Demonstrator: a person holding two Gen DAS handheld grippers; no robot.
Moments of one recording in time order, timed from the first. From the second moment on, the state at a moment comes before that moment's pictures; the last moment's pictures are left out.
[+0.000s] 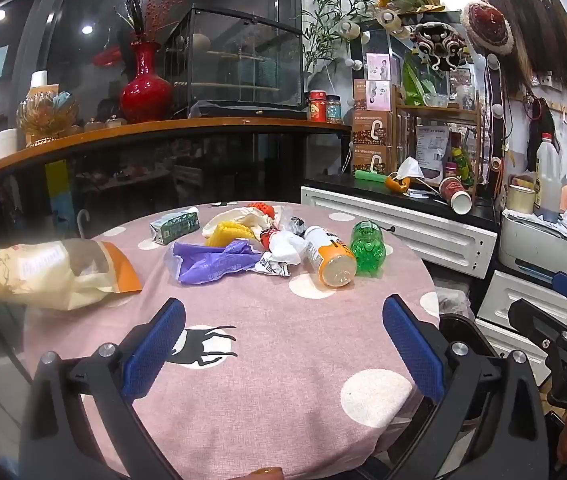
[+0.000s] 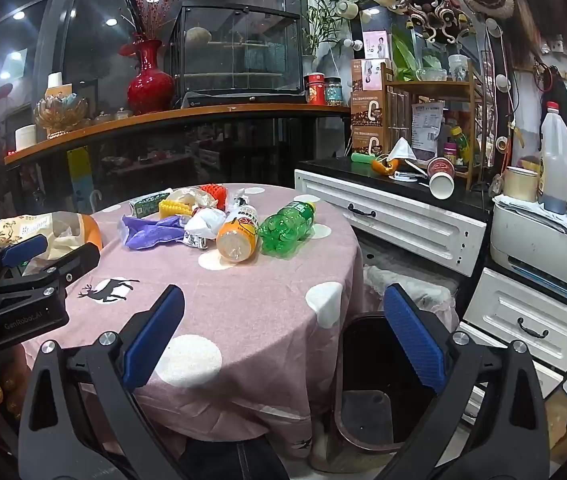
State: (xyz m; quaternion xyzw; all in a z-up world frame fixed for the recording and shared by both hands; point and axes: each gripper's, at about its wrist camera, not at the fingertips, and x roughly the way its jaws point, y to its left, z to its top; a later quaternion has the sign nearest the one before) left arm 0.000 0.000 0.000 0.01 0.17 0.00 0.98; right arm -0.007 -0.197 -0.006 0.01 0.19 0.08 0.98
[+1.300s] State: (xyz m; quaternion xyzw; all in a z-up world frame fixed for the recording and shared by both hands) left arm 0.001 0.000 0.001 0.01 0.18 0.00 0.98; right arm -0.006 -0.199 -0.007 0.01 0.19 0.08 0.98
